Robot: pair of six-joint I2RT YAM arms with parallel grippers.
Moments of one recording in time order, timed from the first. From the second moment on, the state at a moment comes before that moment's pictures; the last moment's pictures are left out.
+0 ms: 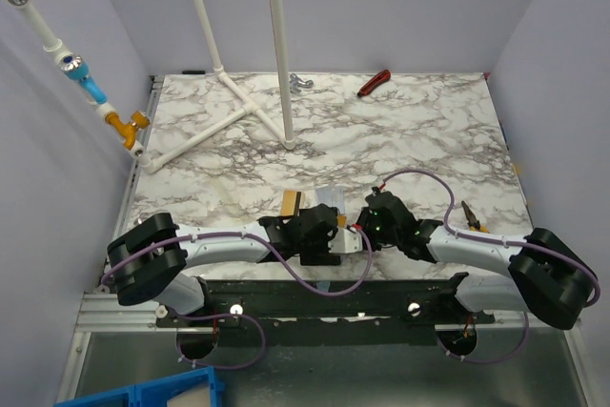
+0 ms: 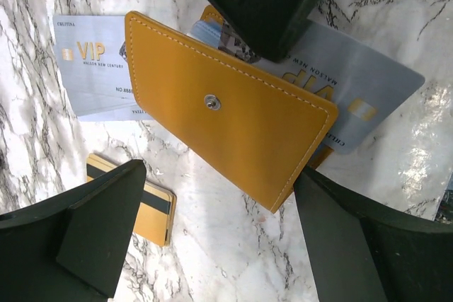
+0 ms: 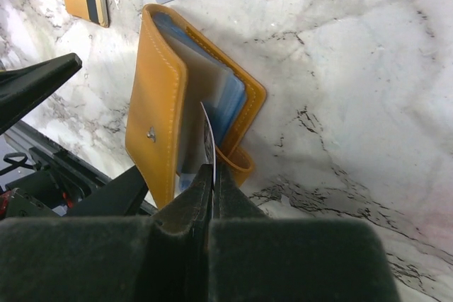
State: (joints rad) left arm -1.14 1.45 0.73 -0.16 -0.13 0.53; right arm 0.81 1.24 0.40 0.04 -0.08 0.99
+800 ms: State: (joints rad) left arm -0.91 1.40 0.86 -0.29 0.05 0.21; right arm 0.80 1.26 0.42 0.04 -0.10 0.99
